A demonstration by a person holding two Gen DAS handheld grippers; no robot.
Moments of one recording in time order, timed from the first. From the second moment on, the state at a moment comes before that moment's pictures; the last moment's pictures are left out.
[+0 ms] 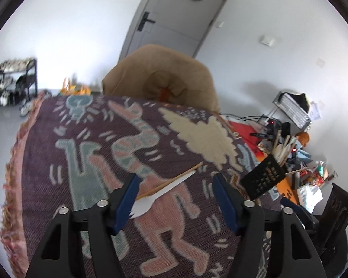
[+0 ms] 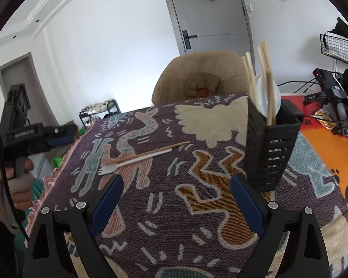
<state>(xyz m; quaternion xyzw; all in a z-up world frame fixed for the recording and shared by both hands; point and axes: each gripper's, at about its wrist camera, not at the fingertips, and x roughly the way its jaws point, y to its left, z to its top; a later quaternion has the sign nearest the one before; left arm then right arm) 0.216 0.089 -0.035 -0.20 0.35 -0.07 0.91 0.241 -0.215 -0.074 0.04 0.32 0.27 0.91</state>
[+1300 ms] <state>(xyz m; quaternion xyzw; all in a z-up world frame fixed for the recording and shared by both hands) 0.251 0.123 -0.146 -0.37 0.44 0.01 0.82 0.249 -0.202 -0.099 0.05 0.36 0.27 0.89</state>
